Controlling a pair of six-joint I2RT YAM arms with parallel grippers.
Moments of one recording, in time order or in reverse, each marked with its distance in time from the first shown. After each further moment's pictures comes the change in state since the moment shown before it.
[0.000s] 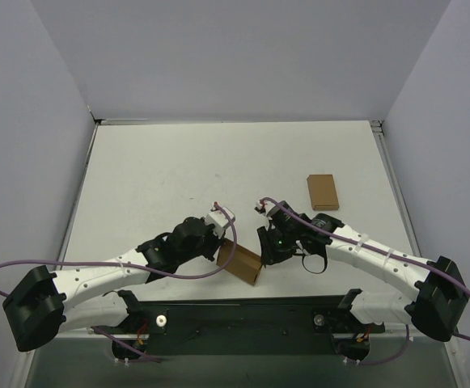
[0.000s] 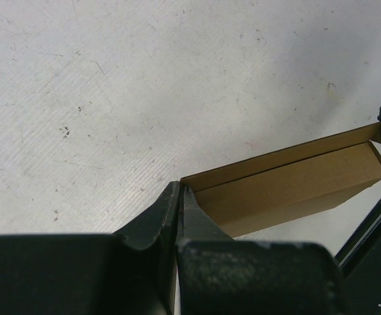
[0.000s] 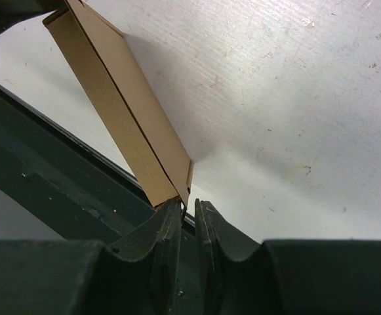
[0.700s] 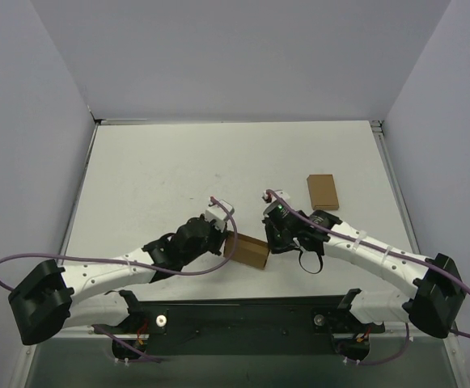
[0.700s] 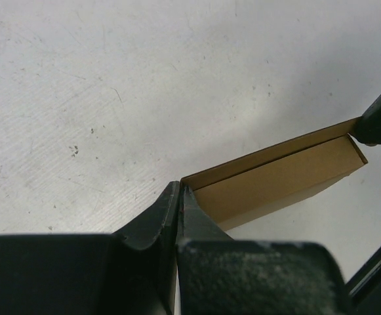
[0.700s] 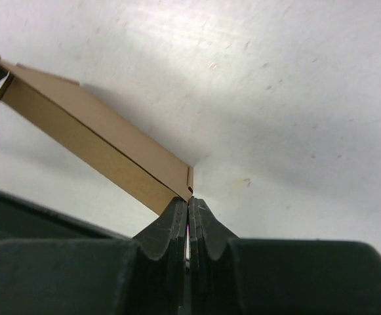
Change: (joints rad) left arm -0.026 0.047 0.000 0.118 -0.107 -0.112; right arm 0.012 0.024 0.048 -0.031 0.250 0.105
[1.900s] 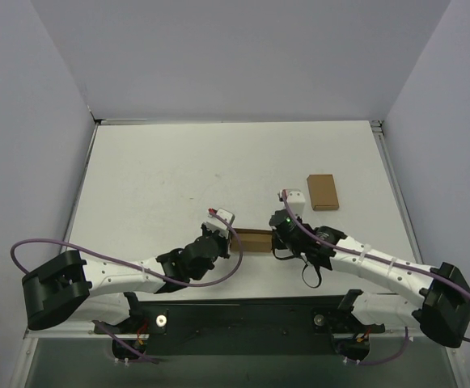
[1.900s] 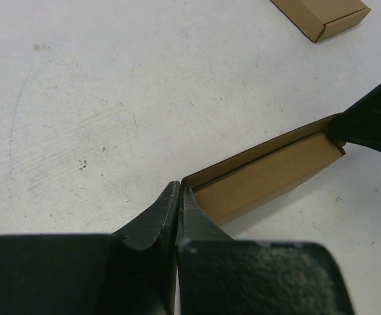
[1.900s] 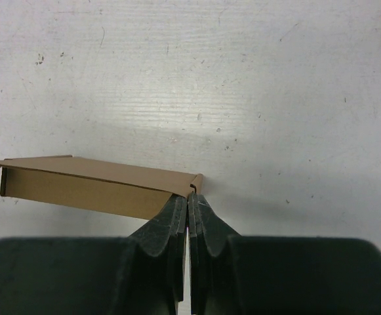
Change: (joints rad) left arm -0.166 0.108 -0.093 0.346 -0.374 -0.063; right arm 0.021 -0.080 -0.178 0.285 0.325 0.144
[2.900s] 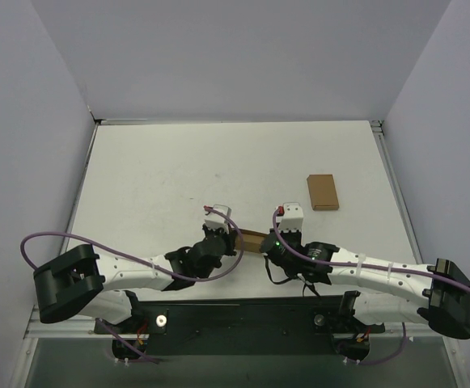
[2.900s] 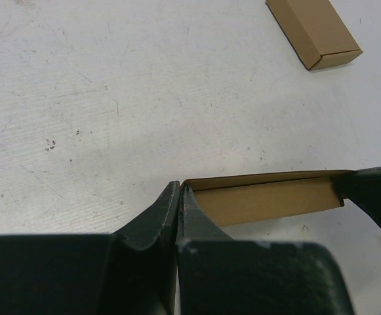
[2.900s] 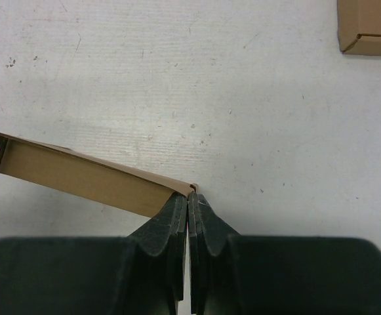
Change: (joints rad) left arm -0.005 0.091 0.044 -0.003 -0.050 -0.260; right arm 0.221 -0.028 -0.066 -0.039 0.325 0.101
